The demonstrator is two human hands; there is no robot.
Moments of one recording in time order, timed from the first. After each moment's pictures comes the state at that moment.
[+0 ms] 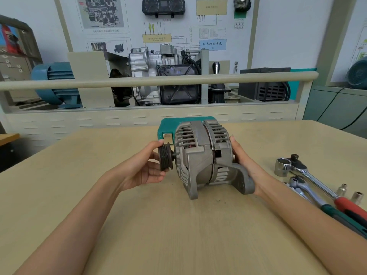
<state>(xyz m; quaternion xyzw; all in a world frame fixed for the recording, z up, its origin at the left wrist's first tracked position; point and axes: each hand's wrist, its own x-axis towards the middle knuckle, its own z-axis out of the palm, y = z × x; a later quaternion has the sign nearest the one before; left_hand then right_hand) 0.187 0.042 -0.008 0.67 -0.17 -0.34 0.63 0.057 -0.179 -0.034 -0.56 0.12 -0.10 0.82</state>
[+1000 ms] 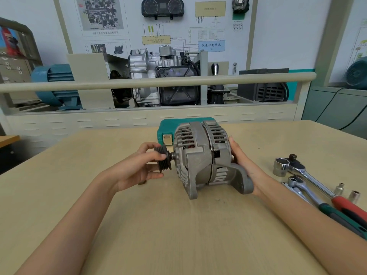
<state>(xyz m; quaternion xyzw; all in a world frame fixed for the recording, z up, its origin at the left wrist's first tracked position) 0.185 0.052 -0.008 0.64 -0.24 -0.30 0.66 0.055 -0.176 -0.032 -0.55 0.13 -0.09 0.82</state>
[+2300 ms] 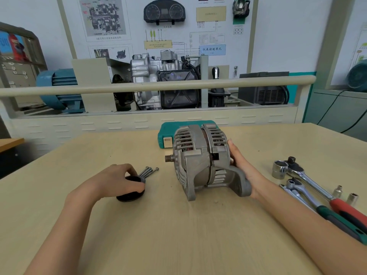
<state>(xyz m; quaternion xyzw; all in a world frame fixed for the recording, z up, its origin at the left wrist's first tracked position) 0.182 0.099 -0.005 0.94 -0.22 -0.11 0.21 0.053 -0.173 -0.031 -0.55 0.11 -0.11 0.82</state>
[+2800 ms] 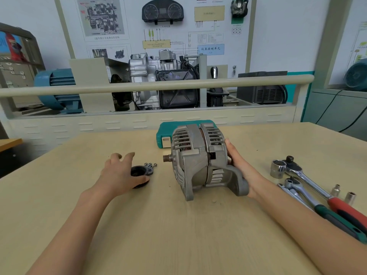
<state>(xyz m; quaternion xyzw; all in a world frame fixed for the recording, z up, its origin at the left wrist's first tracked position) 0.182 0.078 -0.015 0.96 -0.21 0.04 0.17 0.053 -0.174 -0.030 -0.54 0.10 -0.09 0.83</state>
